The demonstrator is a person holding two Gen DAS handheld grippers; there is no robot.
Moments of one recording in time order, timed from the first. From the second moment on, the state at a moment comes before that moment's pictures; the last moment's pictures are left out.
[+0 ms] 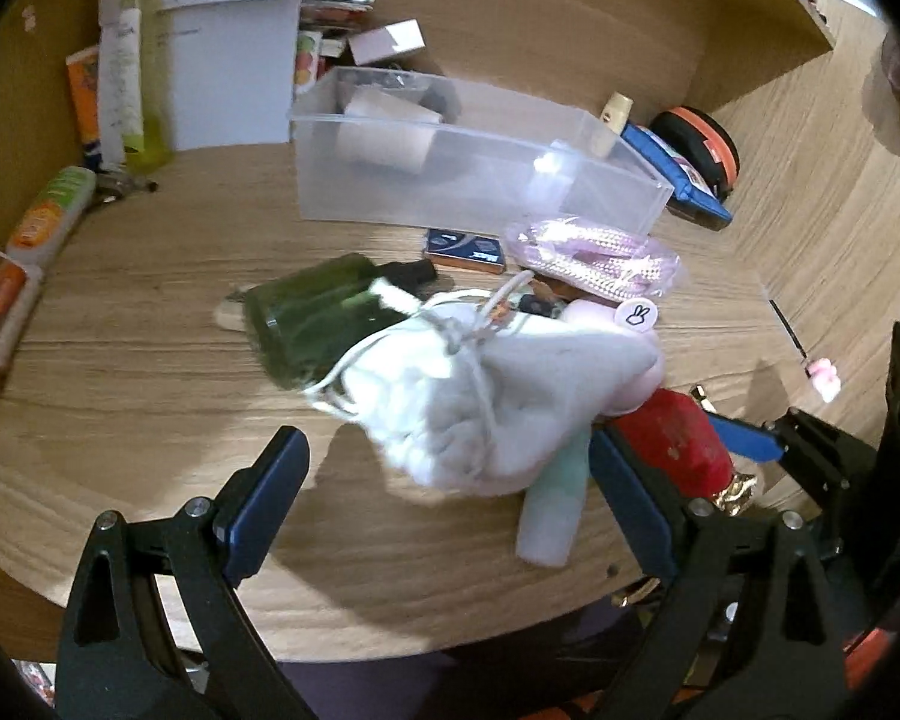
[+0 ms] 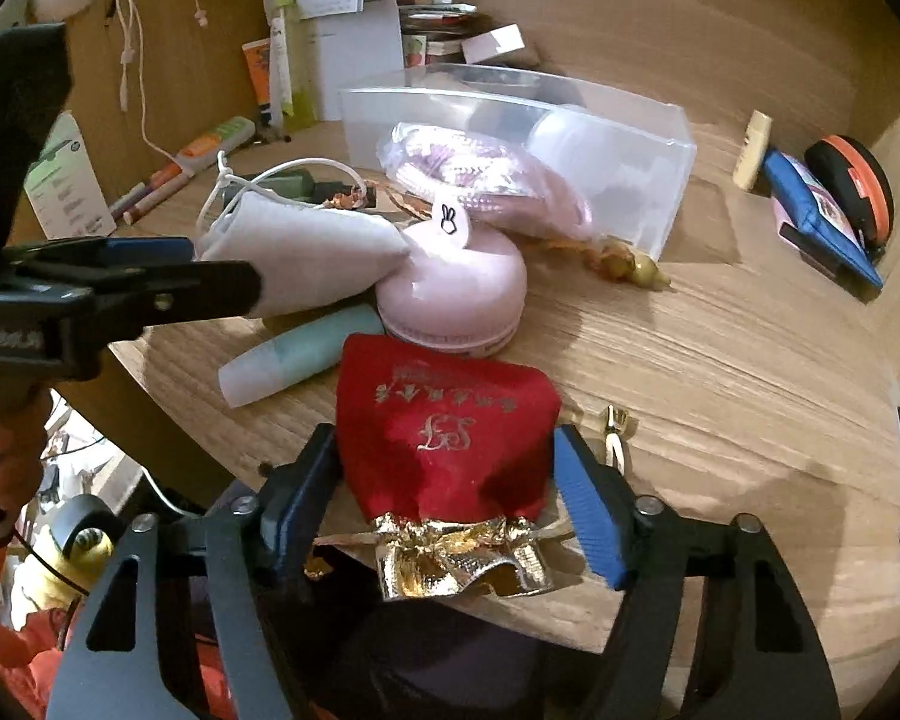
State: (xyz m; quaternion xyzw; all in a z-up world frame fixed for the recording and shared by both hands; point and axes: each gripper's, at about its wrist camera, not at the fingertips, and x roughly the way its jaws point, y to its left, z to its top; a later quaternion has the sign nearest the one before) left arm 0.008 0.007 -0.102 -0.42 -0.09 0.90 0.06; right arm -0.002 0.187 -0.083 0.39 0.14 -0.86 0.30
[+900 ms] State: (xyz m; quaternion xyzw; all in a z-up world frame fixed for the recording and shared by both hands) left arm -0.023 0.030 -0.096 -0.38 -0.06 0.92 0.06; right arm -0.038 0.248 -0.053 0.36 0.05 -0.89 0.27
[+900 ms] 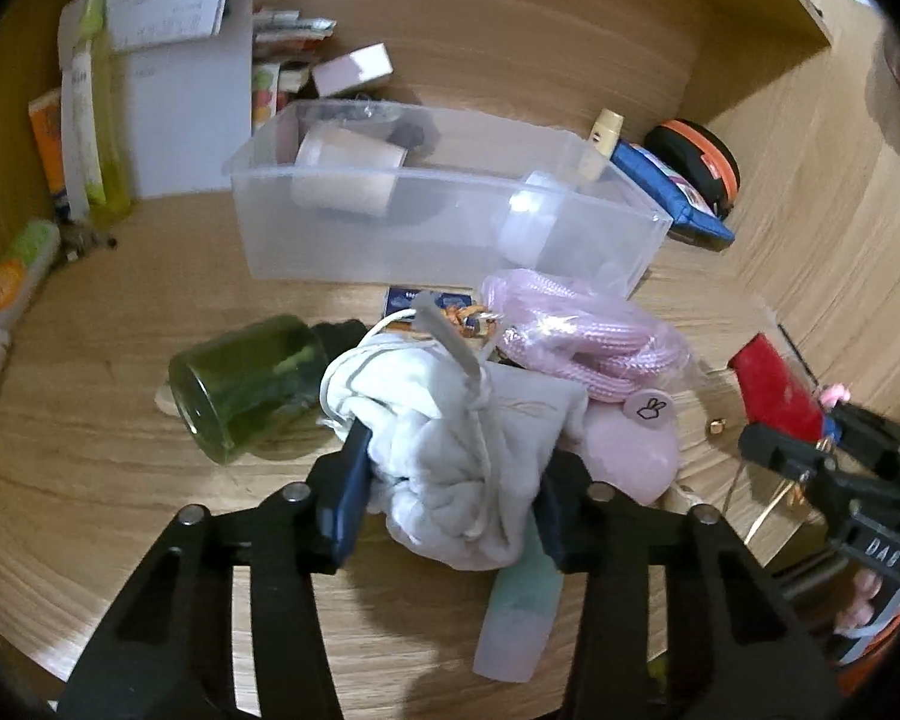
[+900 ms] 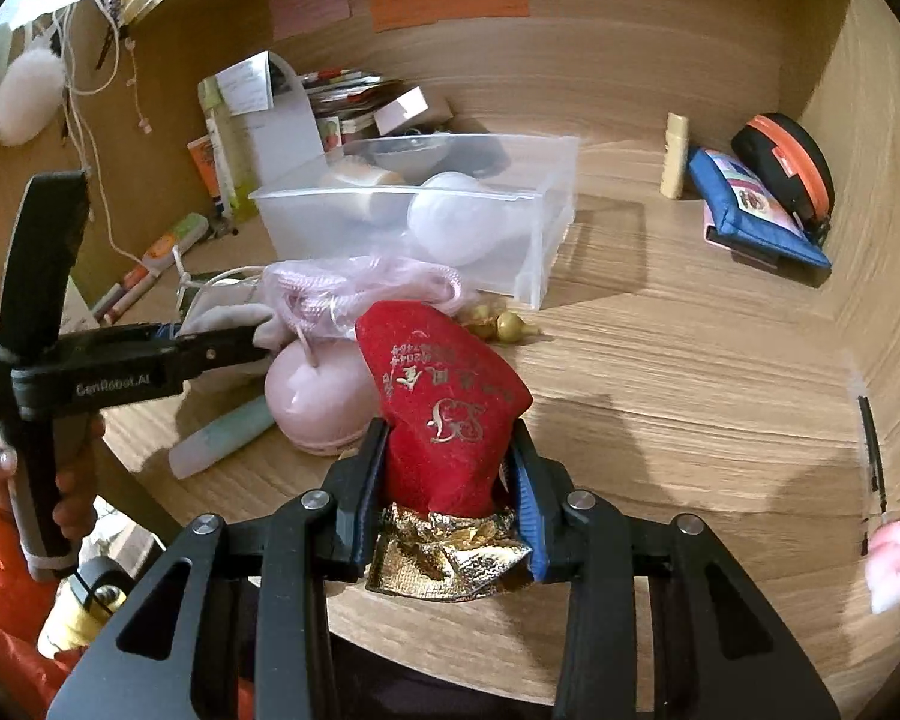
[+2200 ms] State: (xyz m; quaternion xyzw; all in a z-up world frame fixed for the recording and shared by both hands) left arm -0.094 -0.007 -0.011 -0.40 0.08 0.91 0.08; right arm -0.122 0.246 0.007 0.32 0.00 -0.91 0.26
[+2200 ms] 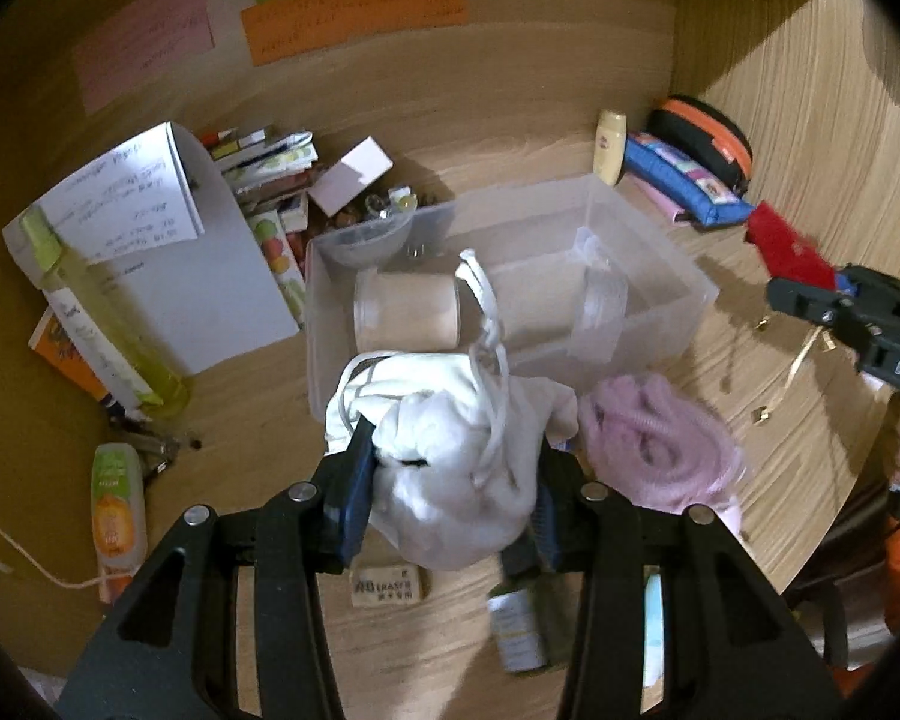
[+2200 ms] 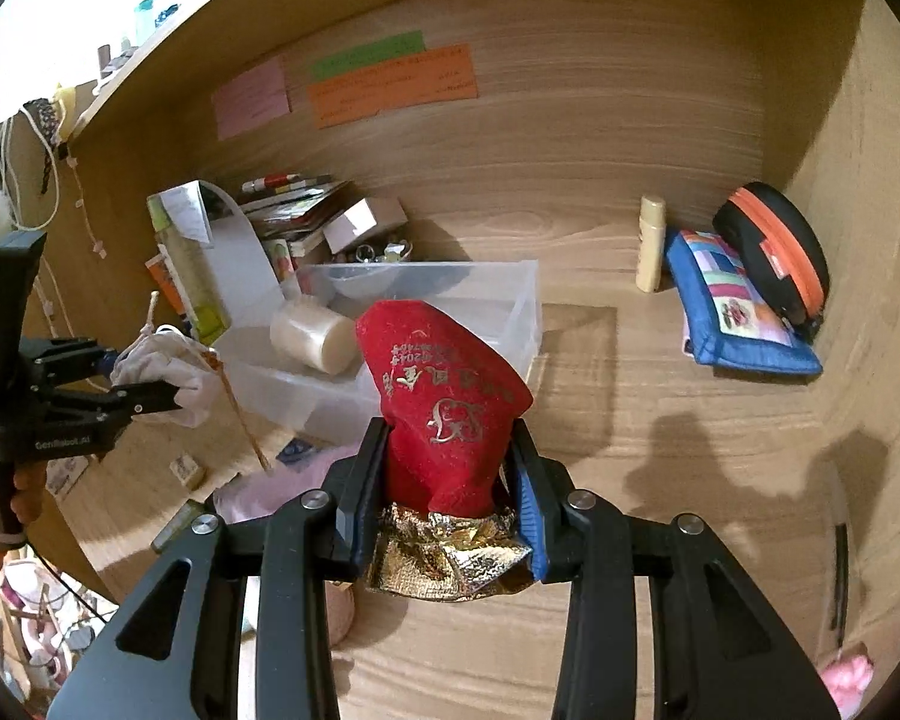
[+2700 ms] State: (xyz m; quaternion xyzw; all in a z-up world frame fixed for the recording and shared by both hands) left arm -0.132 -0.002 -0.004 -0.39 0.06 0.91 0.10; right arm -0.157 0.210 0.020 0.32 0.03 -0.91 0.26
